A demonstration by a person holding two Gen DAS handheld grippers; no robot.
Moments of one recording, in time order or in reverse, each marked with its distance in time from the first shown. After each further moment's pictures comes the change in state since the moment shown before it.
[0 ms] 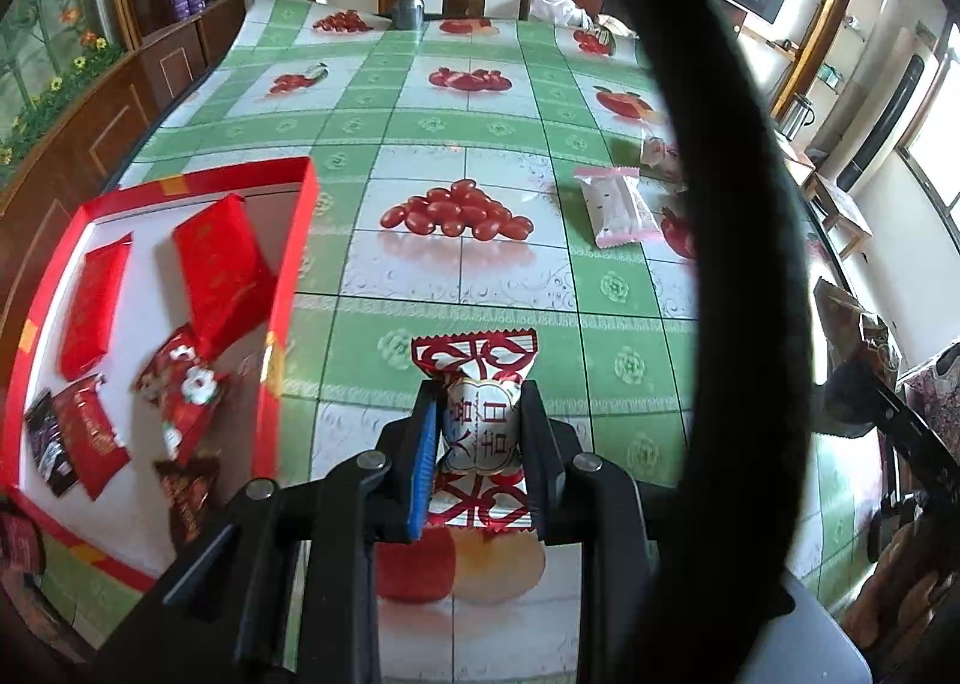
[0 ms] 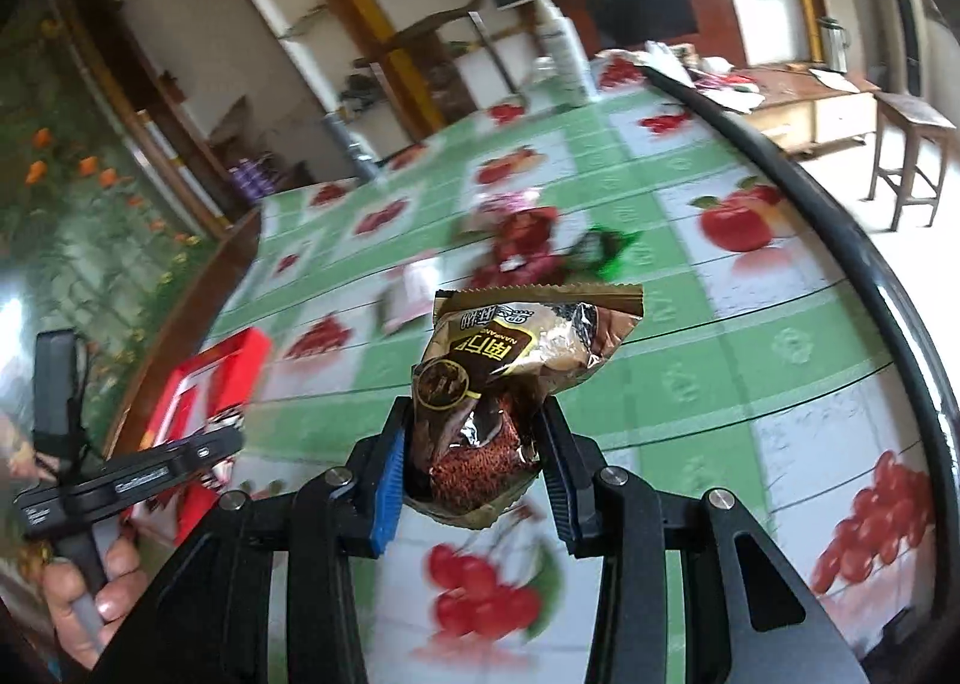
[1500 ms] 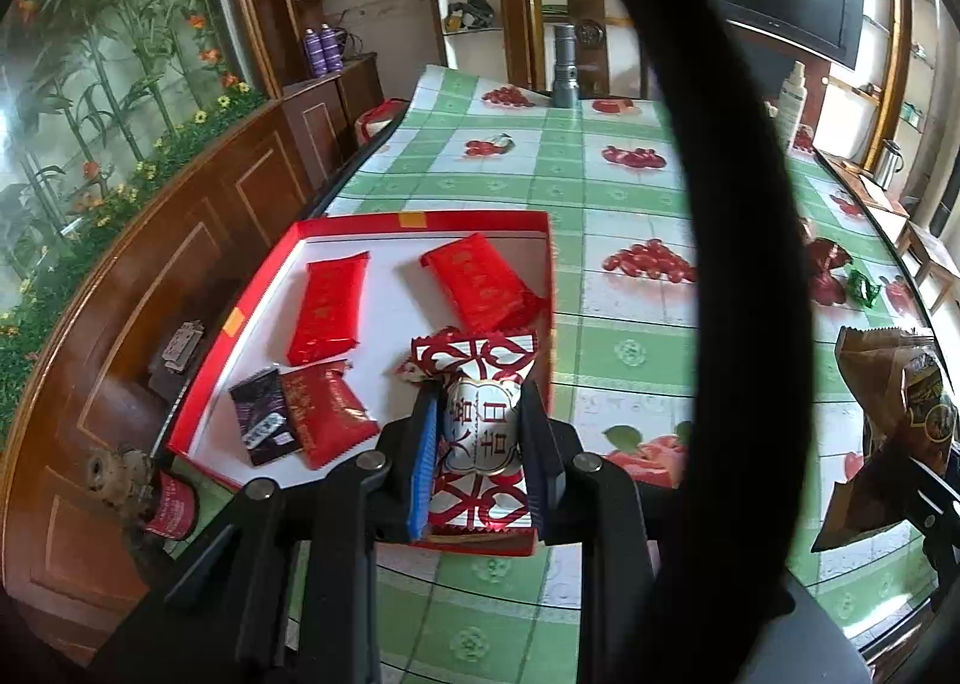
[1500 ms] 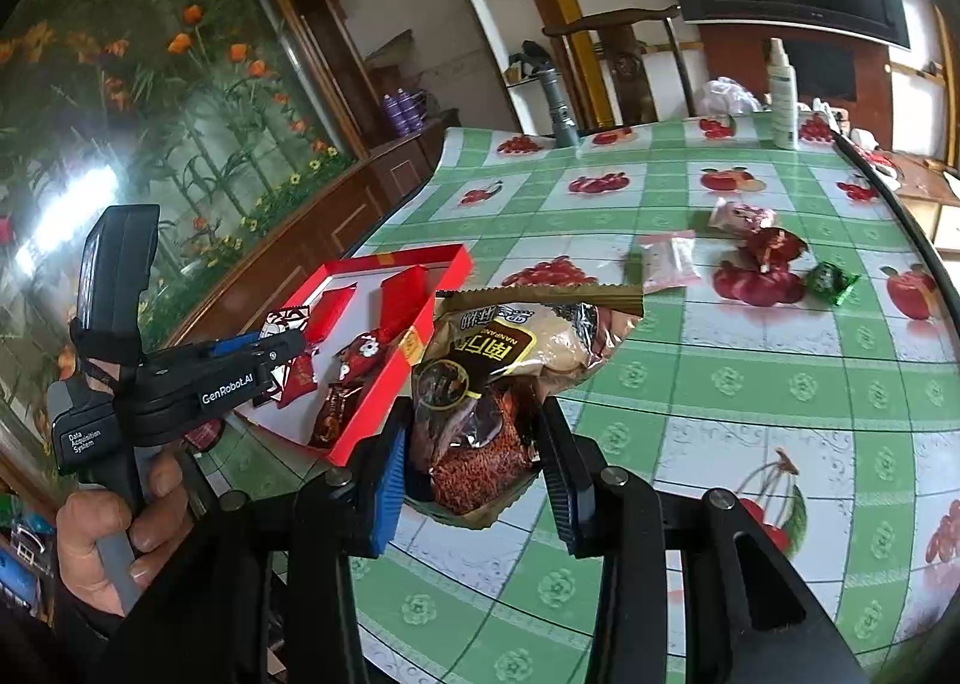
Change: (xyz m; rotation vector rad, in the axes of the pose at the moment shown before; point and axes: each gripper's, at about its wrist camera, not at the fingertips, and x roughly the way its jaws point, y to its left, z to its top) left arm -0.074 0.070 -0.037 -0.060 -0.180 0.304; right arm 0.001 0.126 -0.040 -0.294 0.050 0.206
